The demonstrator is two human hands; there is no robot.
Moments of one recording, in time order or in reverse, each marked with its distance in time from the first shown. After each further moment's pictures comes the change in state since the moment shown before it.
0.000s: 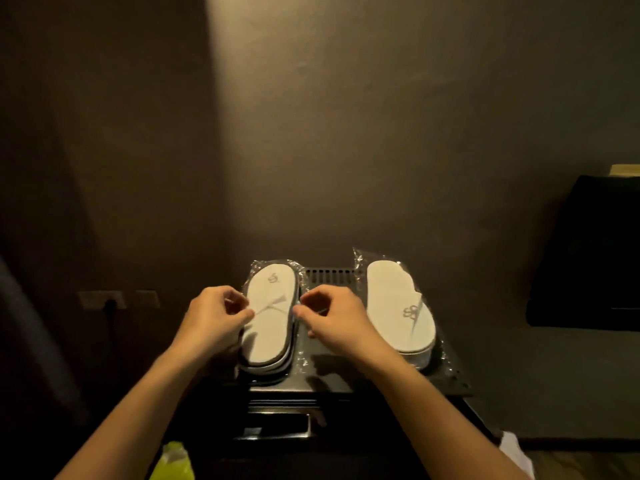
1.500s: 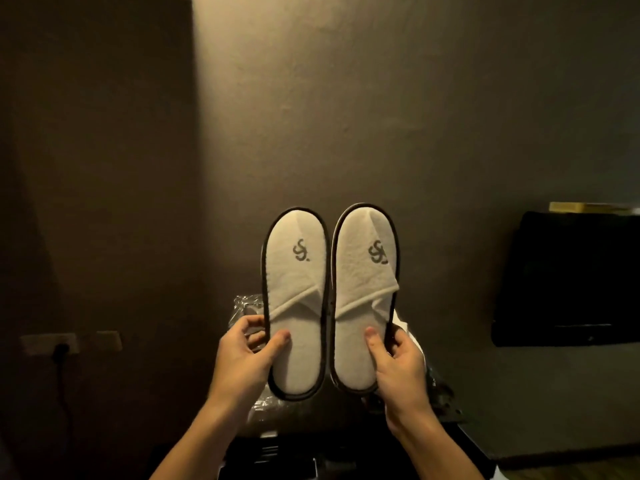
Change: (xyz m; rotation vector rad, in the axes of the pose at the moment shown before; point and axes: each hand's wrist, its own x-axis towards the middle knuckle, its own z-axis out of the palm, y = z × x) left_hand -0.032 0.040 0.020 -0.947 -0.133 0.000; right_hand -0.029 0.040 -0.019 0.648 0.588 0.035
